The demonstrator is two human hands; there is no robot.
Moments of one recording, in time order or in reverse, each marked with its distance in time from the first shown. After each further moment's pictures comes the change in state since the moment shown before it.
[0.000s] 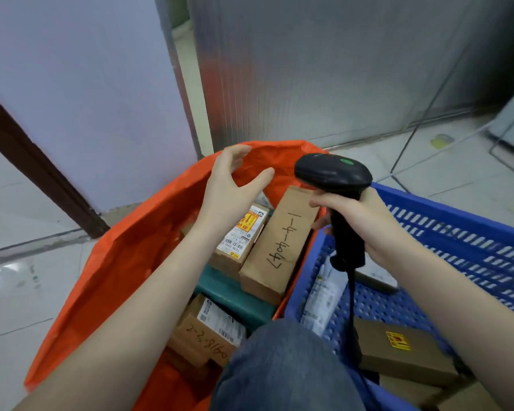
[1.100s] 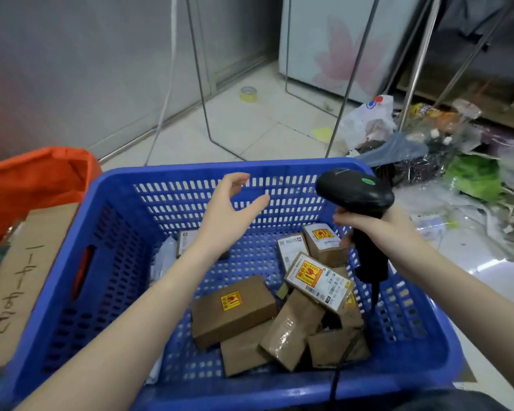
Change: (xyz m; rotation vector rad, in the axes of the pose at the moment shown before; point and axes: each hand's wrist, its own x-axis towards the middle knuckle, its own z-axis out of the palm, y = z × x) left_hand -0.106 0.075 0.385 -0.051 -0.656 0.007; right_hand -0.151 0.144 -0.373 0.004 0.546 0.179
